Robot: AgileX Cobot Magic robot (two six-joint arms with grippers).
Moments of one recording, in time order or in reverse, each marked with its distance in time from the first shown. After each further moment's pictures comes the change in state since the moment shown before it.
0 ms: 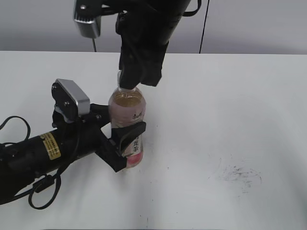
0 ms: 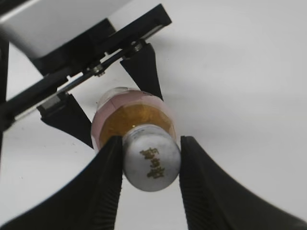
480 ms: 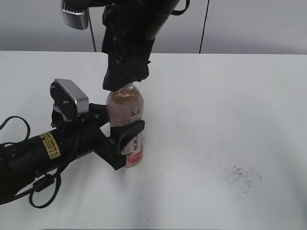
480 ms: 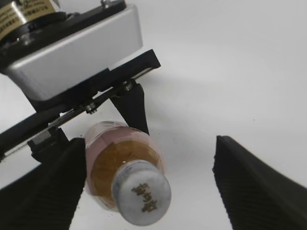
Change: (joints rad) left arm 0.000 0.004 0.000 -0.012 -0.004 -0.007; right arm 0.000 0.000 0.000 0.104 -0.106 -0.035
